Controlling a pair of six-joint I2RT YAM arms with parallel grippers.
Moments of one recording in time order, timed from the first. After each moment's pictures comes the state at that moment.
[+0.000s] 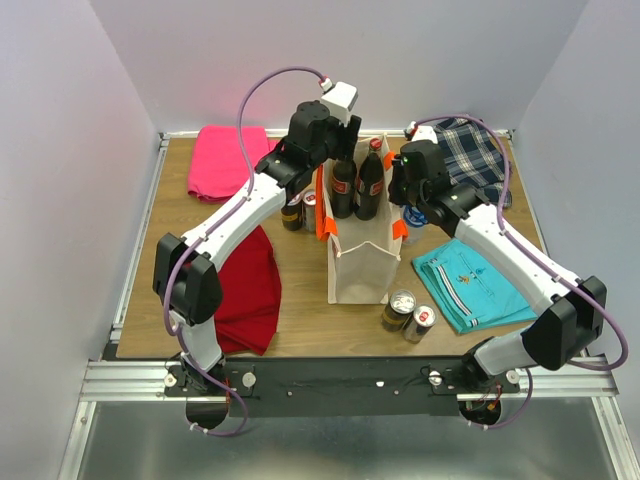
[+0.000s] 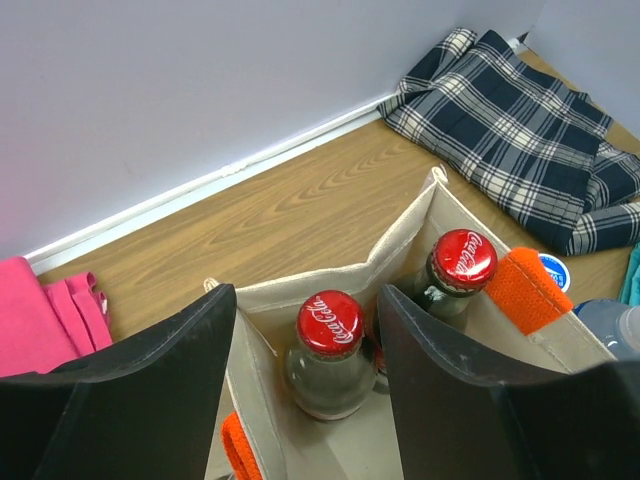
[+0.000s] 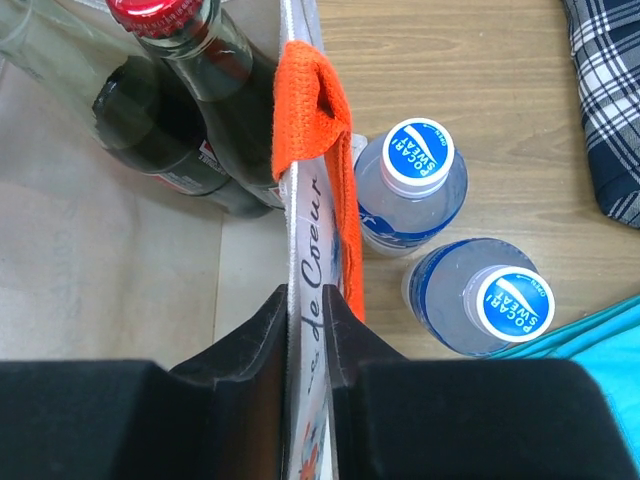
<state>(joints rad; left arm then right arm) -0.61 1.80 1.72 -0.13 -0.09 -0.03 0.55 1.44 1.34 -0.49 0.32 0.37</state>
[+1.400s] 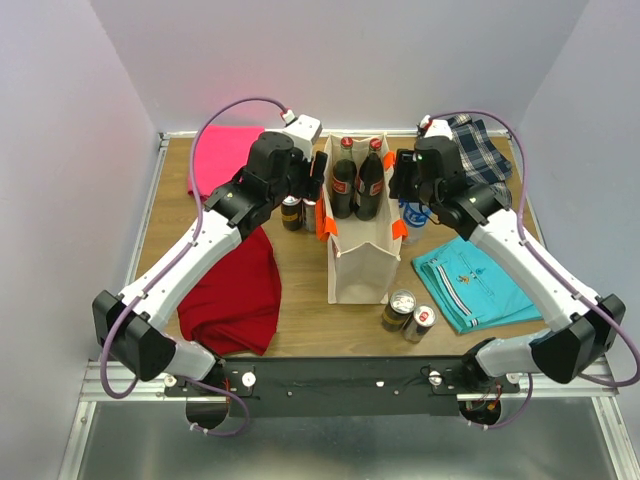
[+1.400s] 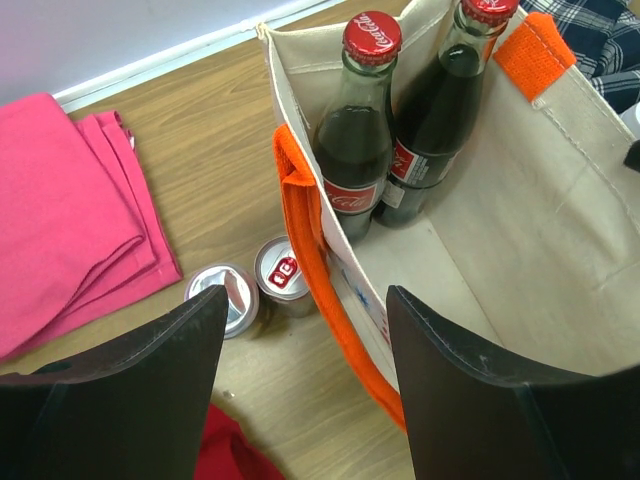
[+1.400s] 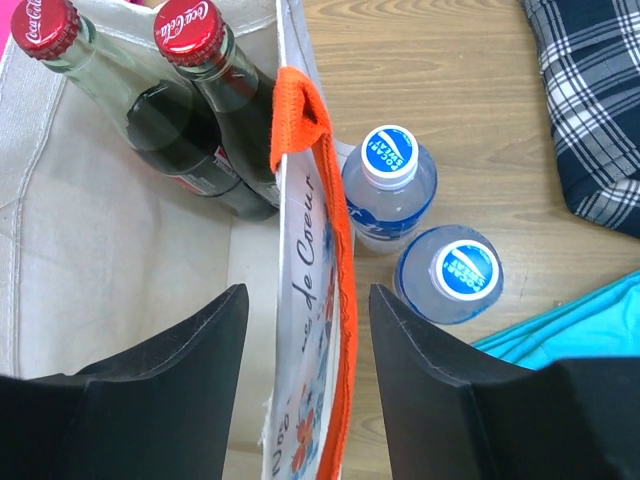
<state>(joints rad) -0.61 1.40 1.42 -0.41 -0.10 -0.08 0.55 1.37 1.39 -0.56 0.33 0.37</state>
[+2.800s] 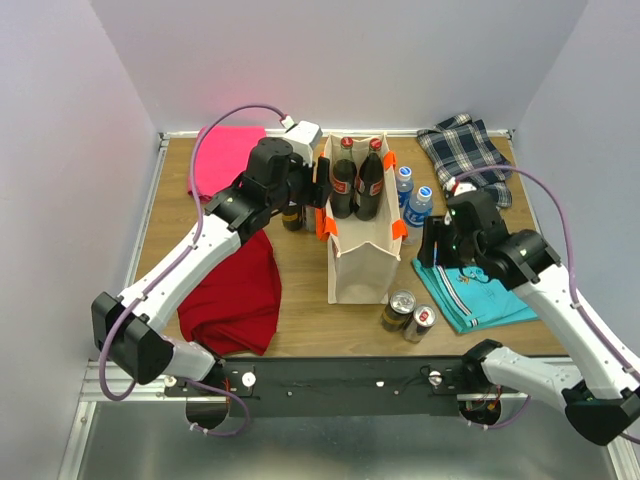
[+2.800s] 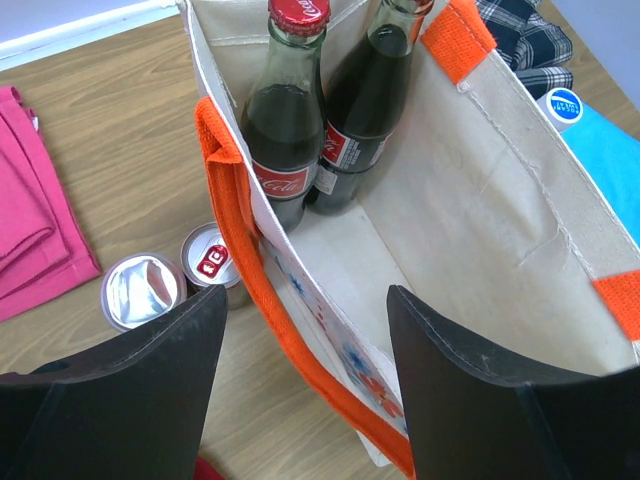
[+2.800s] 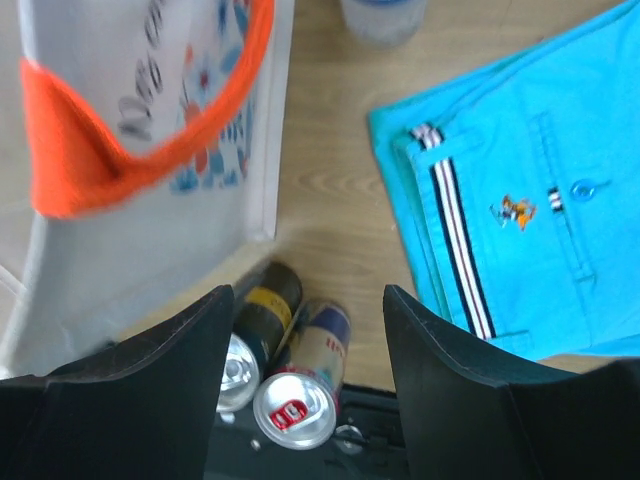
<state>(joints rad) -0.61 1.37 1.36 -0.38 0.02 -0.19 0.55 1.02 1.20 -1.04 0.20 0.42</state>
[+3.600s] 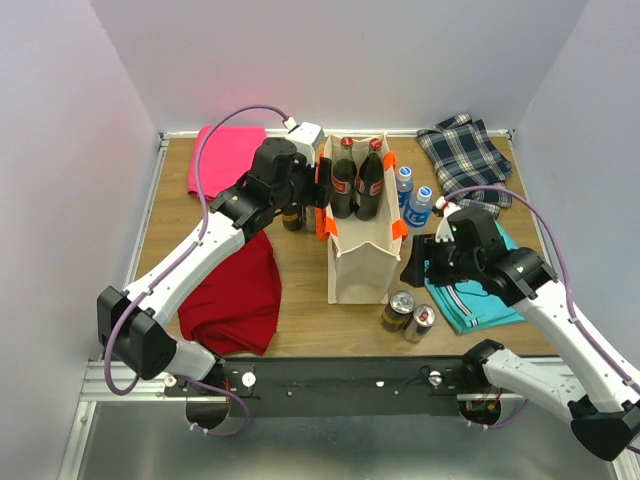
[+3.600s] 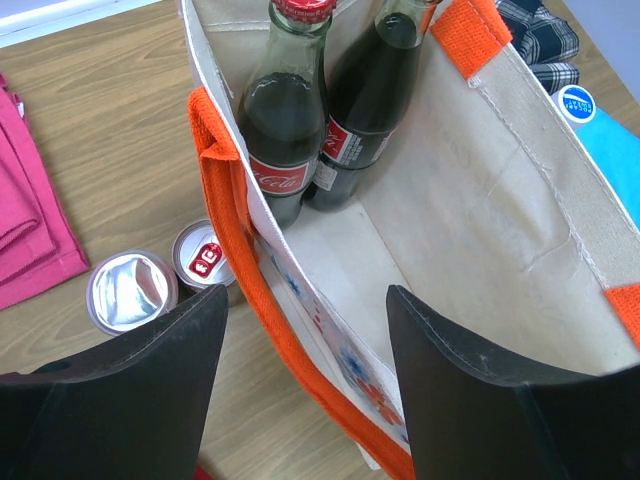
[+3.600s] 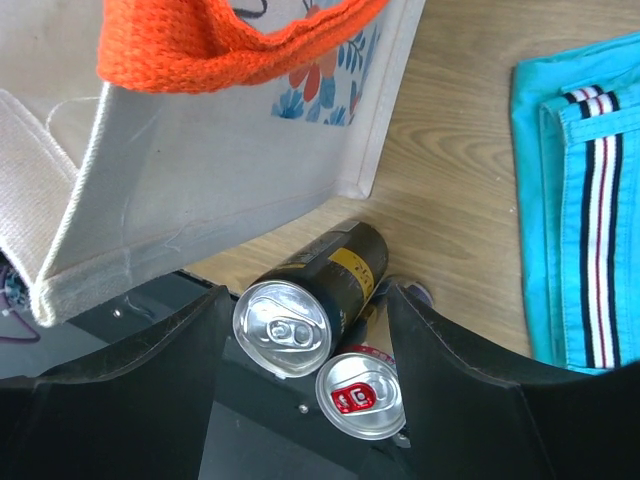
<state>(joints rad) -0.61 1.41 1.36 -0.36 0.02 -0.21 0.55 0.90 1.00 -0.93 -0.10 0.42</state>
